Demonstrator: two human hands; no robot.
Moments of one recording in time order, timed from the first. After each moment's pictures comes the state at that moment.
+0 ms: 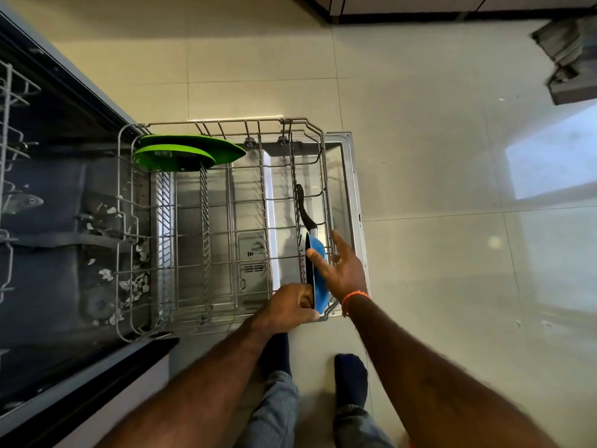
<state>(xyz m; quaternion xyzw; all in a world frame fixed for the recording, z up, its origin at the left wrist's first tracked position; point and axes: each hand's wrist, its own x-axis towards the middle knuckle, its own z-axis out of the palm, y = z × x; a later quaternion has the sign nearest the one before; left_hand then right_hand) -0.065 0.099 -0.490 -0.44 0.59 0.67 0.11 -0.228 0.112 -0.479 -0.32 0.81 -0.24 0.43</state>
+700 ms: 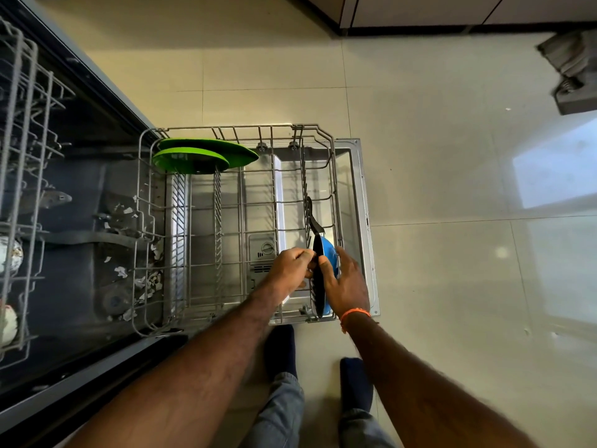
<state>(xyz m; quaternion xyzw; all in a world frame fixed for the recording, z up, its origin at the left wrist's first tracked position) -0.080 0.049 -0.465 -0.61 0.46 0.64 -0.03 -0.197 0.133 -0.469 -0.34 0.83 -0.21 0.38</state>
